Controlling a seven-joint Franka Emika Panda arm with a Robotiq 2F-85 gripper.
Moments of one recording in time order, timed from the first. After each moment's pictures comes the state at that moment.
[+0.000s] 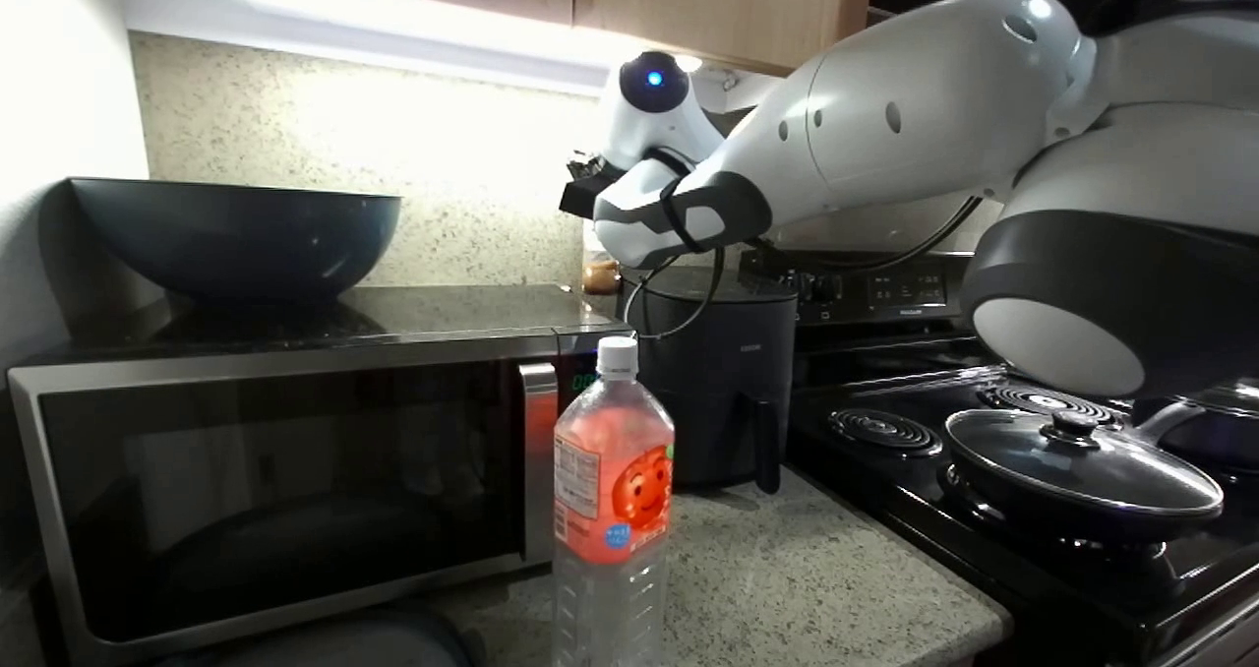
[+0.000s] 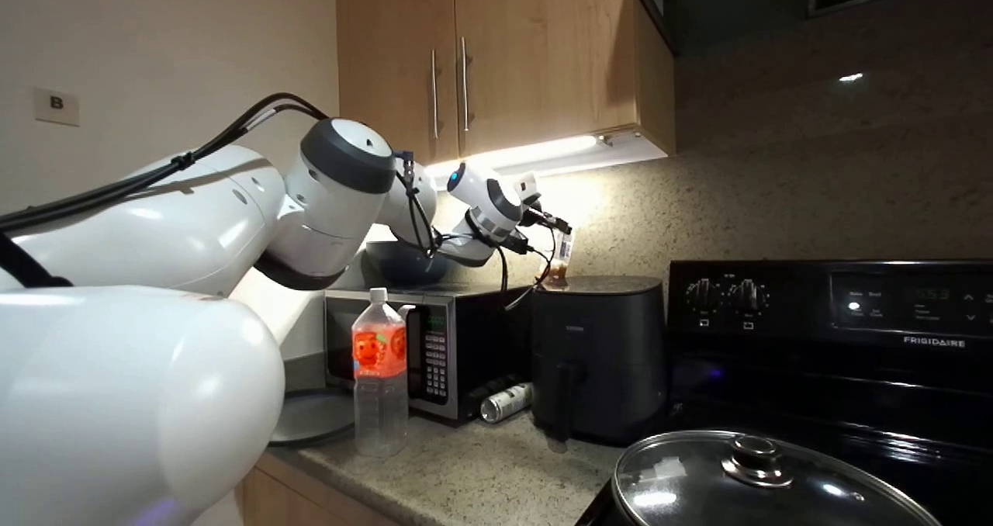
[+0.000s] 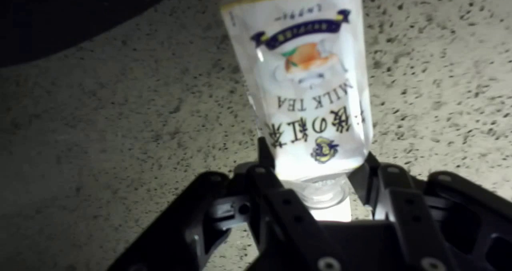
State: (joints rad) arm 0.66 1.02 -1.03 -0.99 0.10 2.88 1.07
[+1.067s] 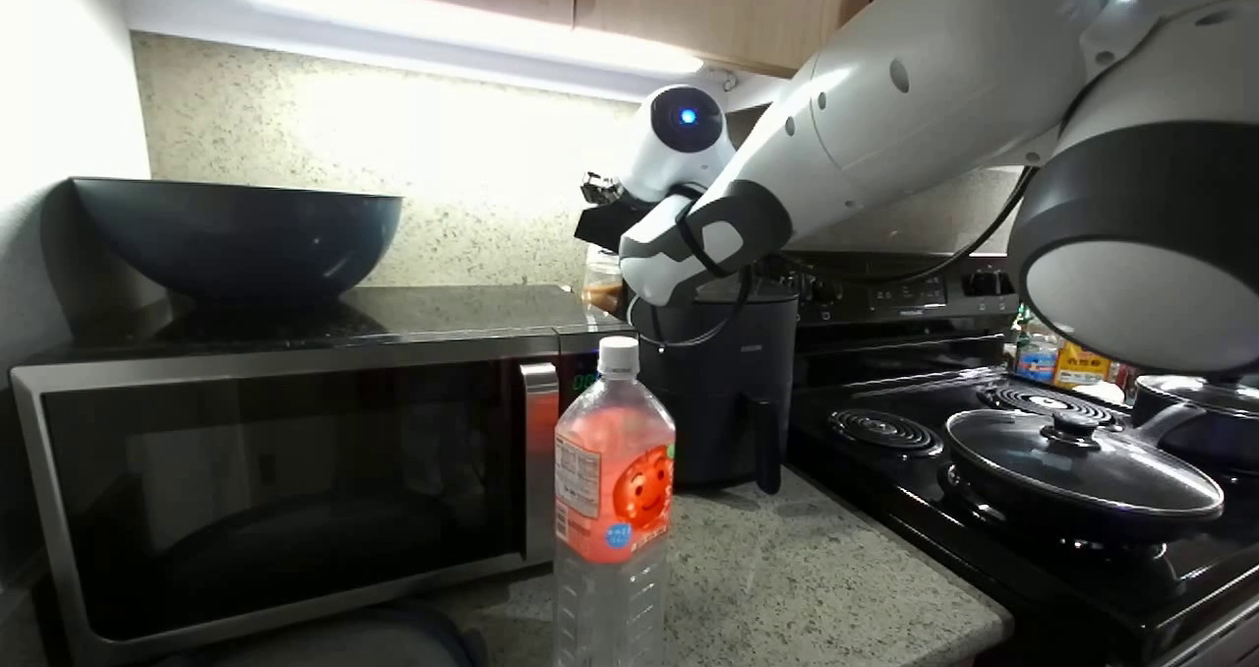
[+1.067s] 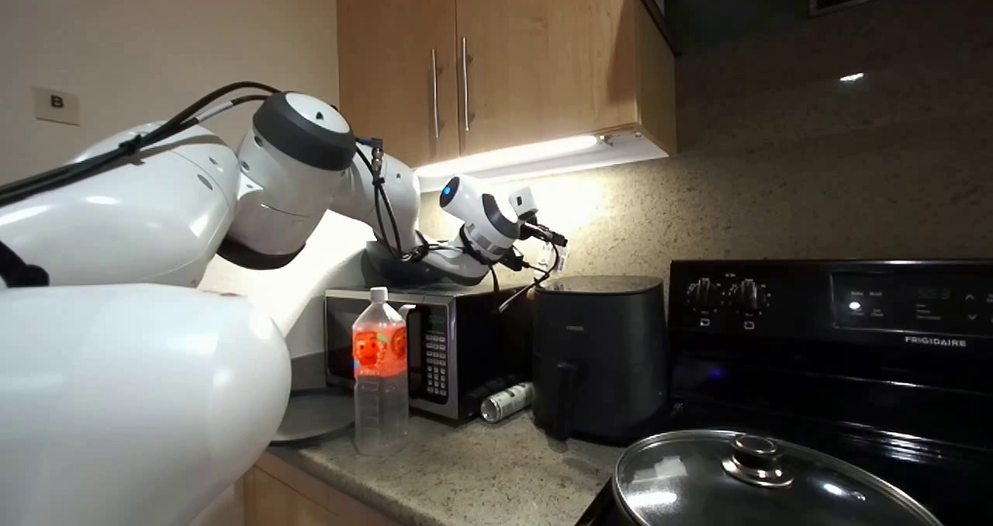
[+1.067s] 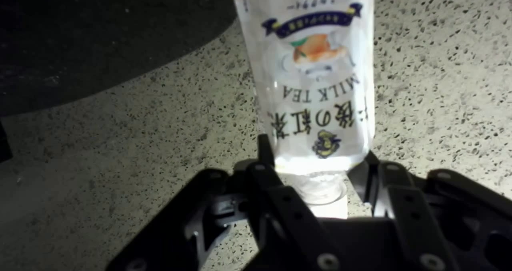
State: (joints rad) arm 0.84 0.95 -1.09 -1.36 0.08 3.12 1.11
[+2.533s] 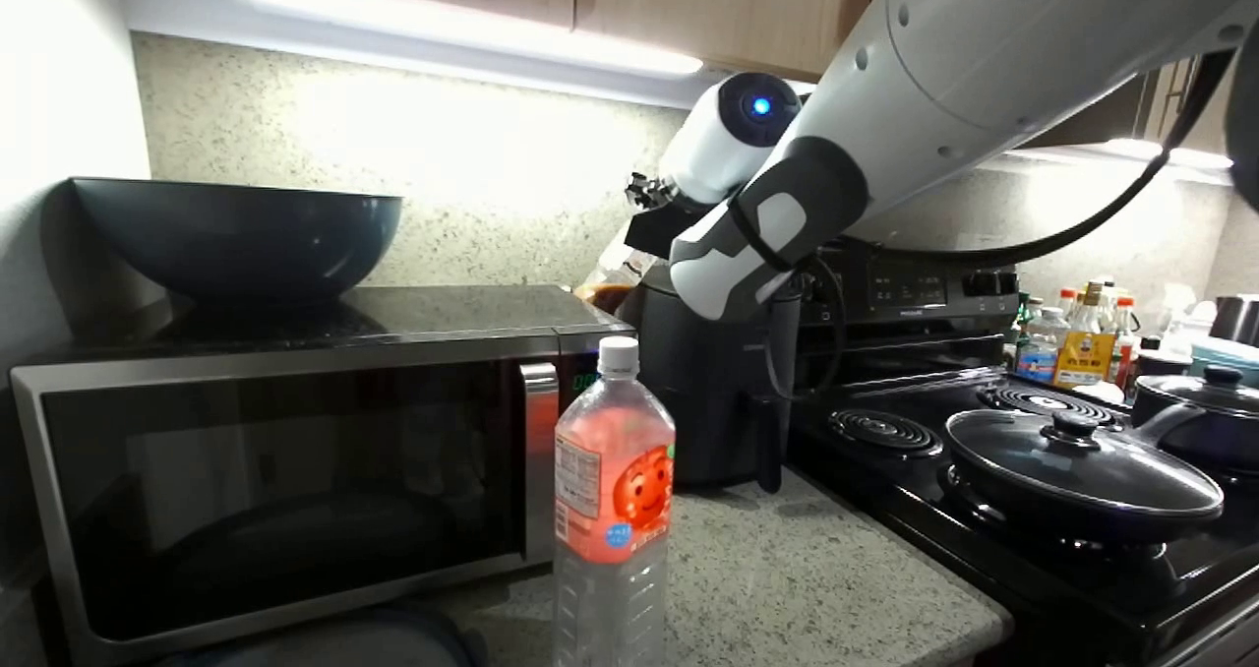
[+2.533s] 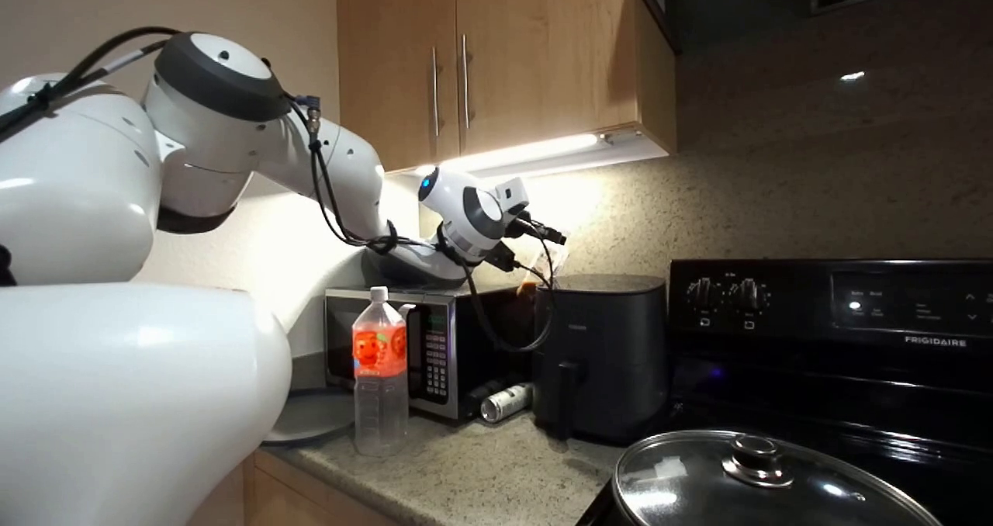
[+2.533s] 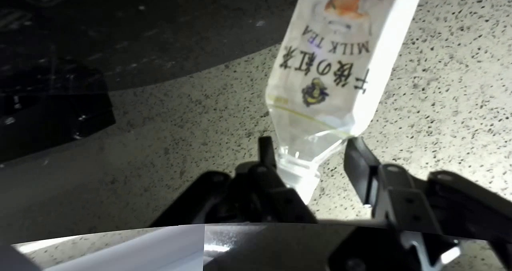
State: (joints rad) arm 1.16 0.83 -1.30 -1.81 0.12 3.26 1.02
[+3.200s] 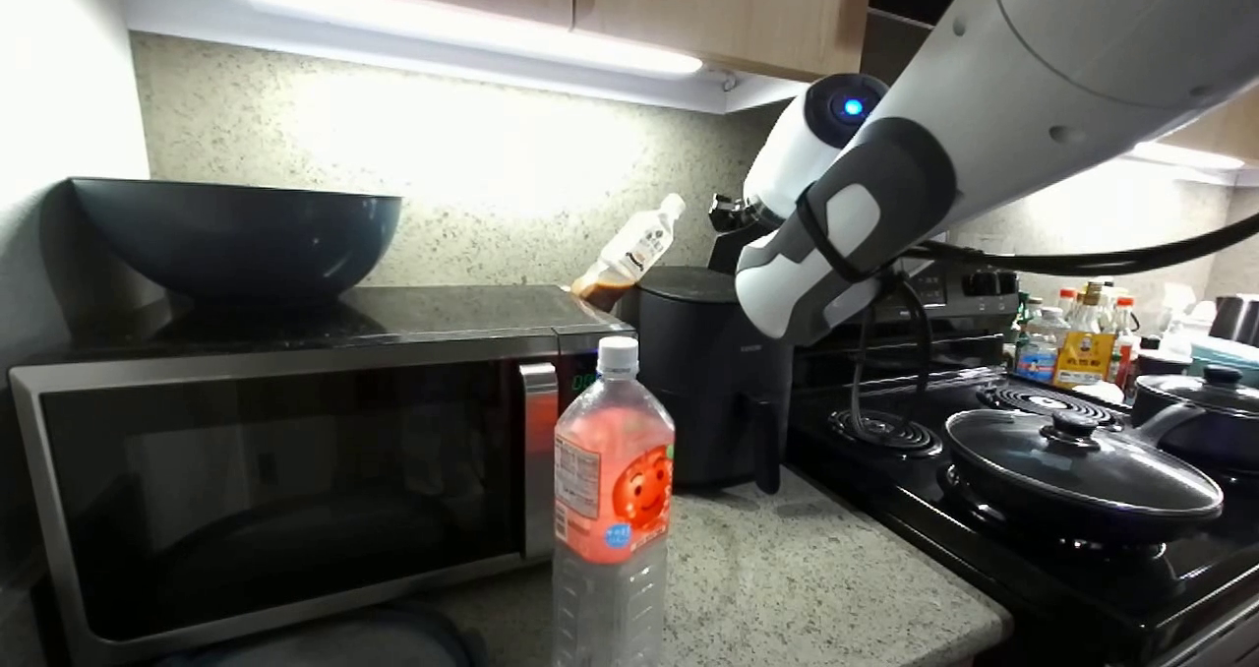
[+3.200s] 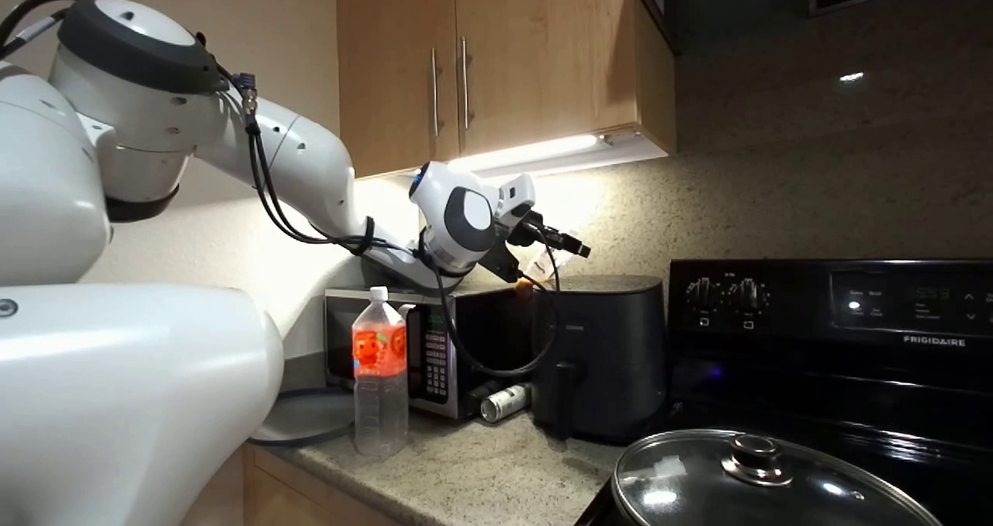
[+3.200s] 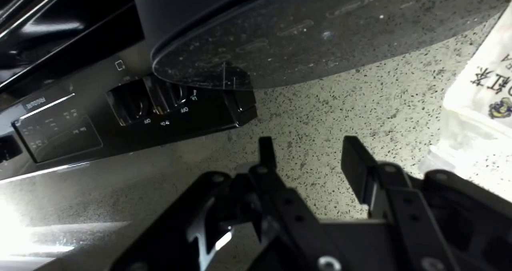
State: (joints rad) arm 1.40 0.83 -1.50 -2.15 0.31 3.25 0.87
